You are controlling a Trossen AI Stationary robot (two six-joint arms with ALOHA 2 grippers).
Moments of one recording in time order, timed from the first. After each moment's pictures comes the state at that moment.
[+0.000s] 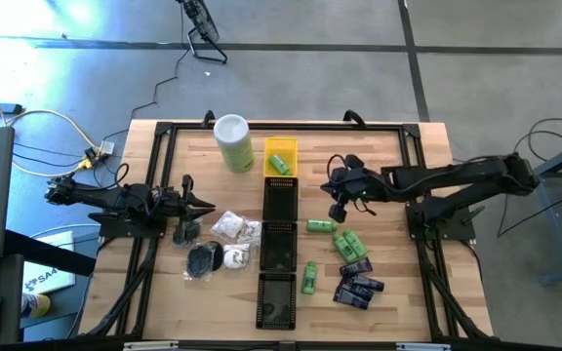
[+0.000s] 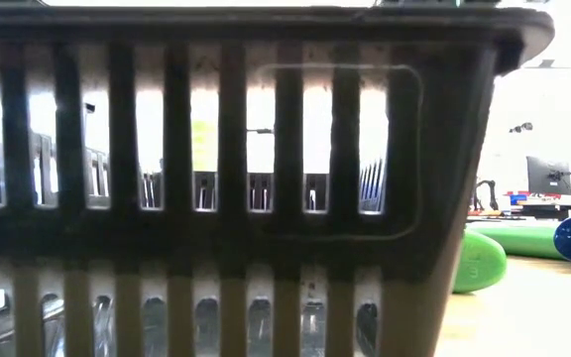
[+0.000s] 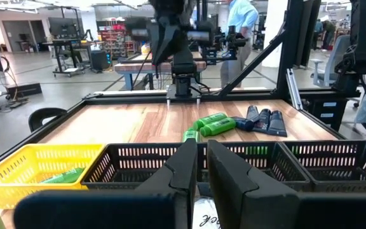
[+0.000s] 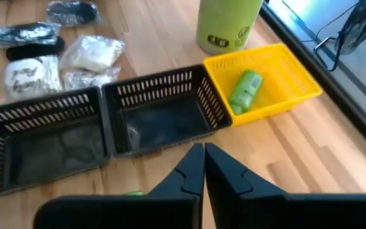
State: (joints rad) left arm -0.21 0.01 0.01 0.04 -0.21 0.02; right arm 0.03 1.21 0.87 -0.33 0.32 0.22
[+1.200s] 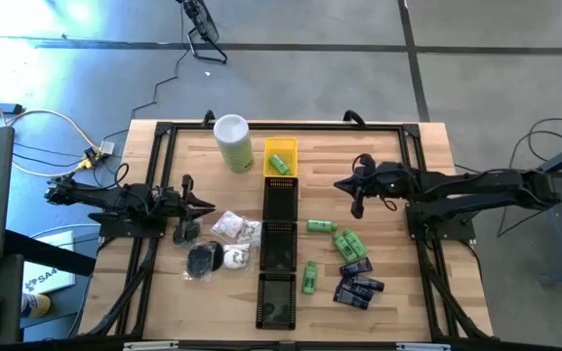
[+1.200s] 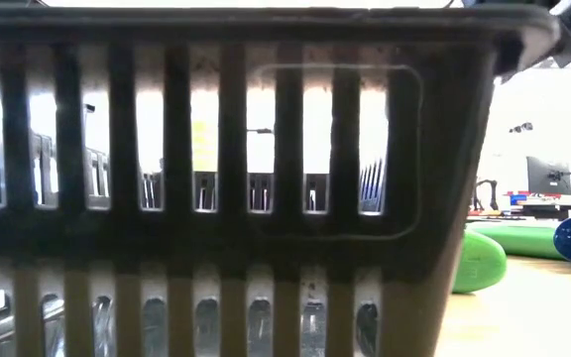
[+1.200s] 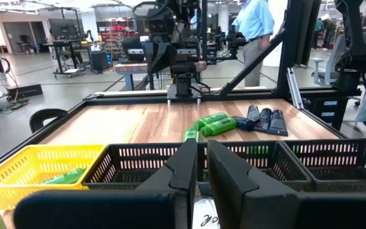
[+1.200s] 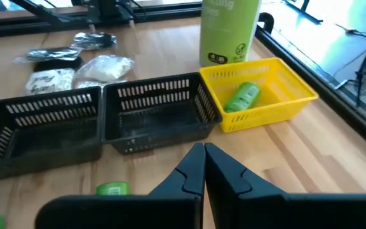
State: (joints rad) left arm -0.21 0.01 0.01 0.04 -0.22 0.03; right arm -0.14 0.91 0.44 0.05 0.10 0.06
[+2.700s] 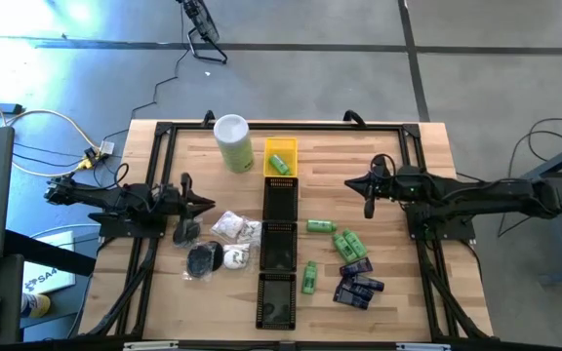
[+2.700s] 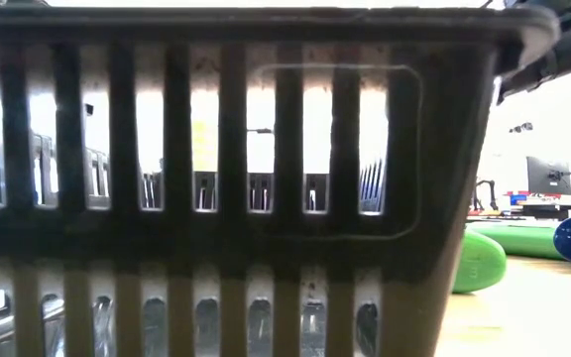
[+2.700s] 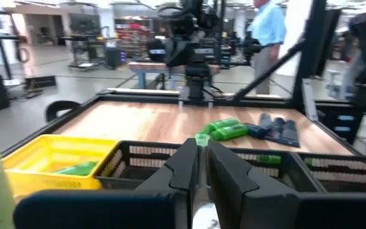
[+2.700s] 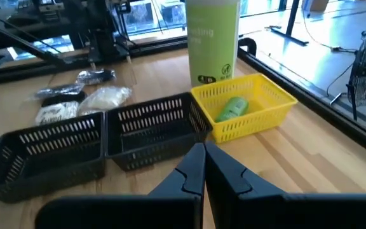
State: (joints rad) left arm -0.21 0.01 0.01 0.05 -0.29 -0.03; right arm -0.14 0.66 0.30 0.09 0.14 0.13
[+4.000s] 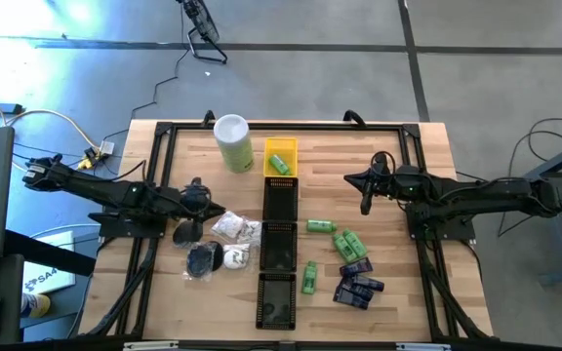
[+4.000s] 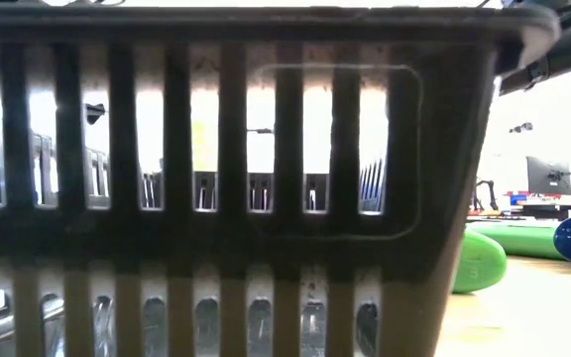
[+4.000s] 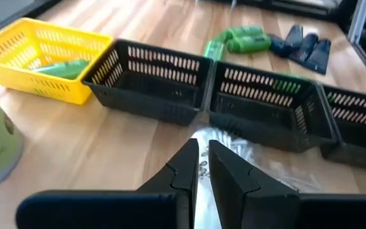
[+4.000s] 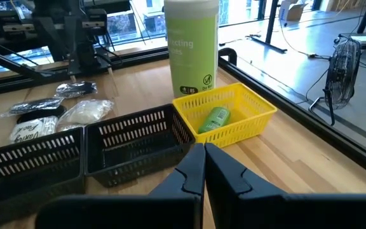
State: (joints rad) left arm -0.21 0.60 0.34 -0.17 -0.29 -0.30; right arm -0.14 0.69 0.30 0.15 0.22 0.14
